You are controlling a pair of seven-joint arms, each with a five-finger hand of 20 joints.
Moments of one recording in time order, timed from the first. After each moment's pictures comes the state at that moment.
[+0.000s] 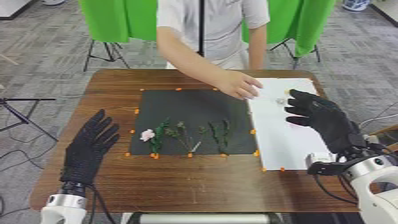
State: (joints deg) left arm 127.9 -69.6 -98.3 -118.0 44.5 -4.2 13.6; right arm -120.8 -62.9 106.7 -125.4 -65.8 -10.6 5.6
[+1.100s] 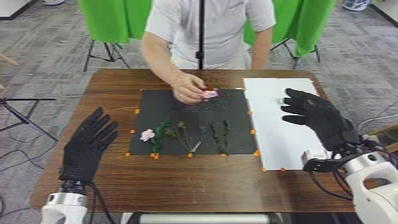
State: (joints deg) left arm 127.2 -68.7 -97.4 -117.6 43.8 -2.7 15.9; right arm -118.1 -63.3 105.0 -124.1 -66.3 -11.0 6.8
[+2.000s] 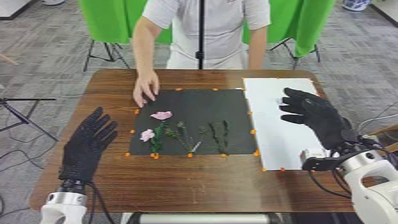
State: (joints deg) left arm 127.0 -68.8 -97.6 -117.5 43.8 -2.7 15.4; right arm -117.2 -63.2 104.5 -123.5 -66.5 -11.4 7.1
